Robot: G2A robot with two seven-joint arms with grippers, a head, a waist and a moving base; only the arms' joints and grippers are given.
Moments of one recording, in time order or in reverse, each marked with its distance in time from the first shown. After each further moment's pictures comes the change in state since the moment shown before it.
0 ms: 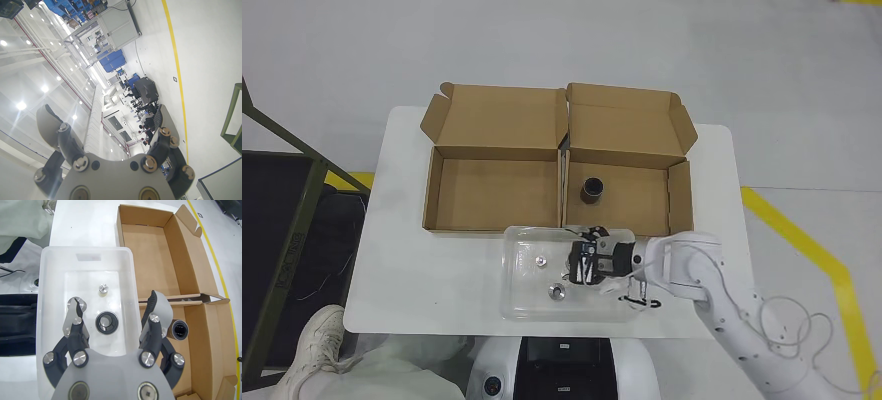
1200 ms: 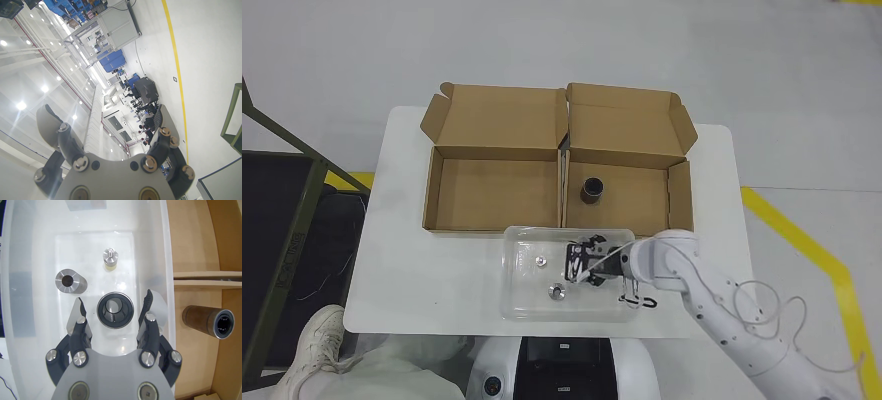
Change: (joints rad) left arm 0.000 0.000 0.000 0.000 0.000 0.000 0.000; right arm 0.091 -0.020 -0.123 0.194 0.014 0.030 0.114
